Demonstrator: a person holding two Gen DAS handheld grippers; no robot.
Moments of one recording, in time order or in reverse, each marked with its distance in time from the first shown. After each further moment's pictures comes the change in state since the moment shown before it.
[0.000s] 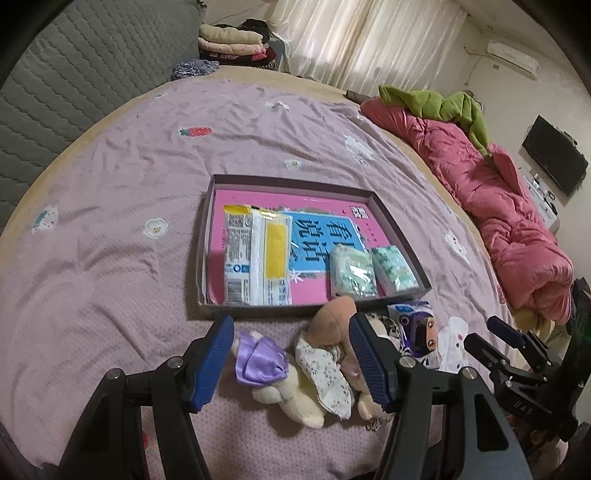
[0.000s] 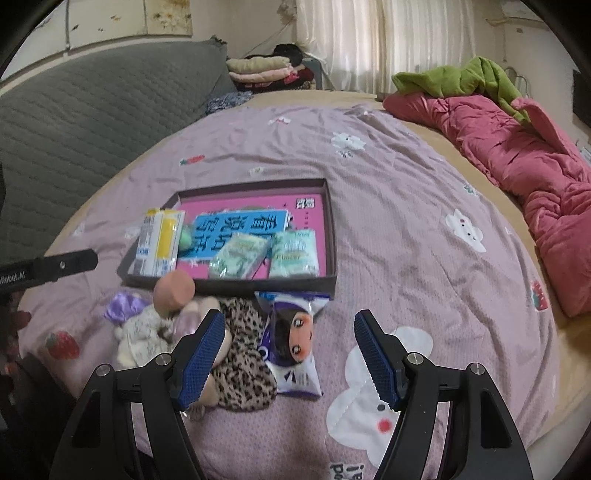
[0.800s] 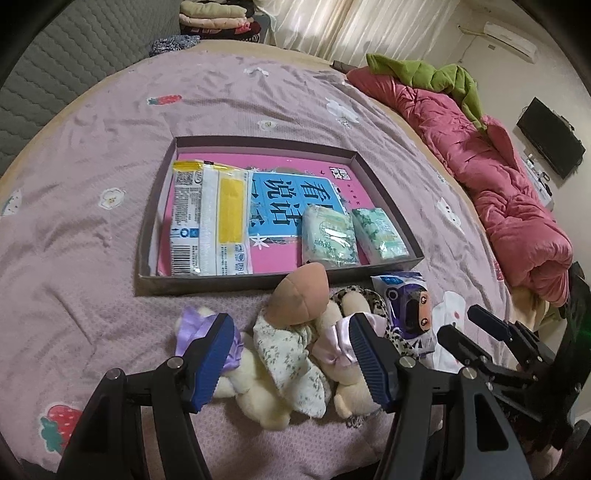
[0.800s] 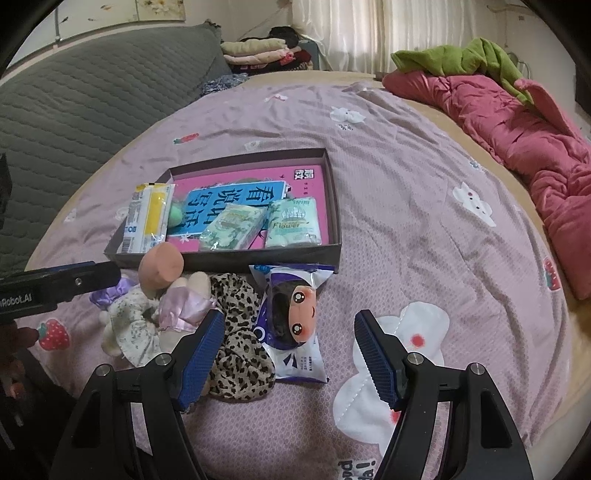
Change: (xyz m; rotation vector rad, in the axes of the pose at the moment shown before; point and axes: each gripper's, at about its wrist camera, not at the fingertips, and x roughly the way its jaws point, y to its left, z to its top) left arm 0.045 -0.027 -0.012 0.018 0.111 -0.036; right arm 0.029 -0.003 -0.011 0.033 0.067 0.006
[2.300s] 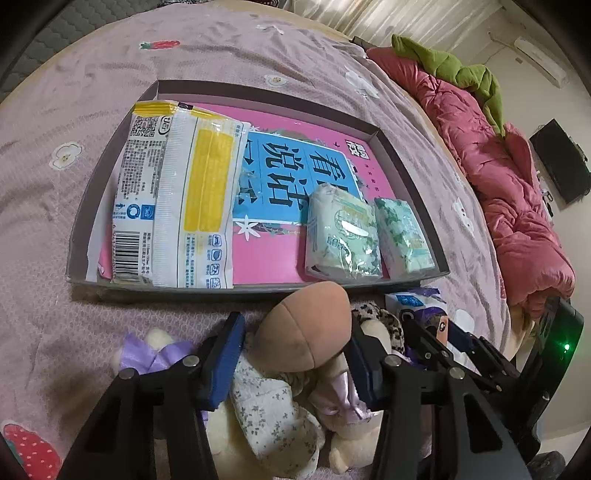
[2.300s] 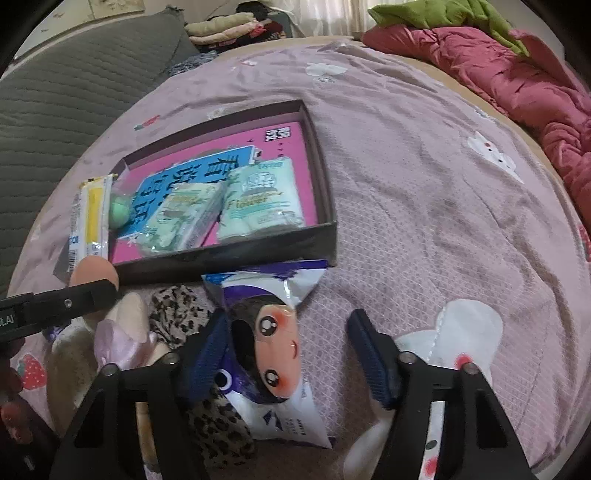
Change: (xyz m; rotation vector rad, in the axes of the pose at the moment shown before) left arm 0.067 0.011 0.016 -0.123 0.117 -0.077; right arm 0.081 -0.017 0.009 0.110 0.103 0.004
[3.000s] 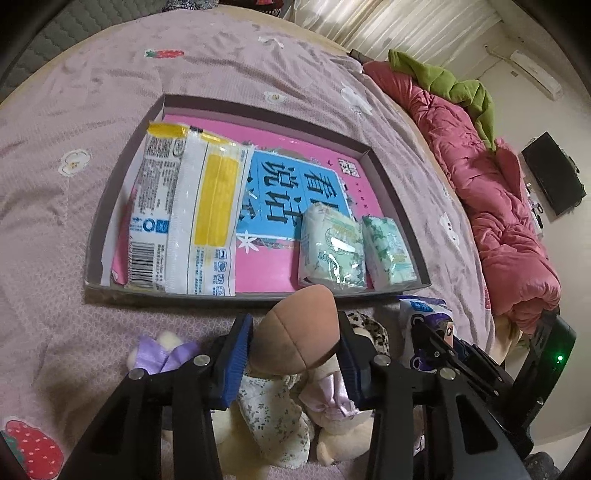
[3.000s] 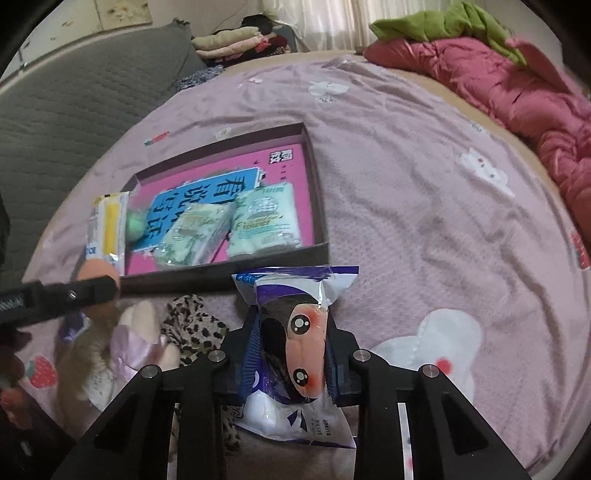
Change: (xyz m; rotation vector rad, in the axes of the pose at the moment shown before) left arm -0.020 0.003 0.004 -0.020 -0.040 -0.044; right arm -0.027 -0.007 0.002 0.003 -0.058 0.009
